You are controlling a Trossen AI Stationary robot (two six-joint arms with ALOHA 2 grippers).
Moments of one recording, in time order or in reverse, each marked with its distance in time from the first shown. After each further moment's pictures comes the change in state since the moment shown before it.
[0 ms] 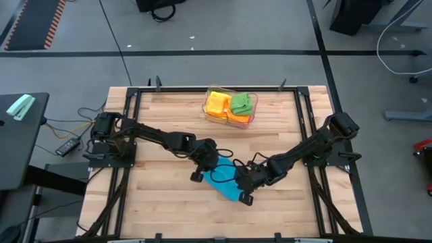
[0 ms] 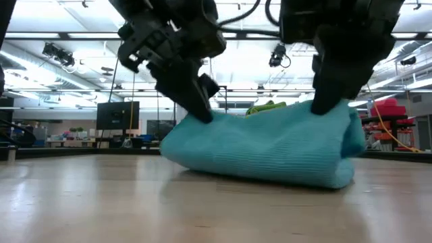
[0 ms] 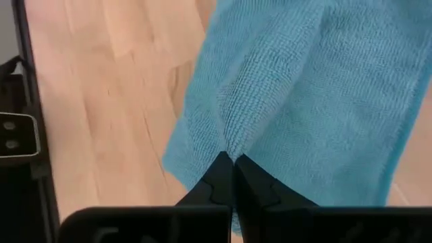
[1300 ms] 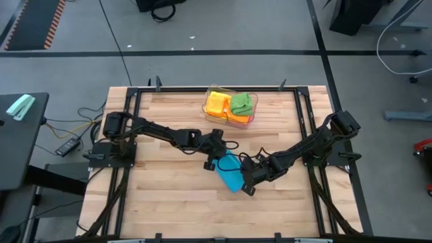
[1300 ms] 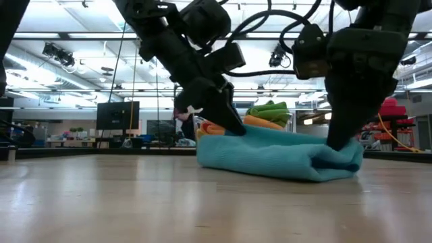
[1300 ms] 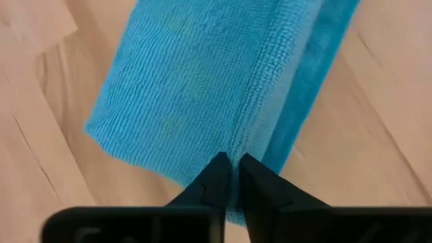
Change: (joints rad) left arm 0.065 0.108 0.043 0.183 -0.300 0.157; right arm -0.034 -0.027 -0.117 -0.080 0.093 0.123
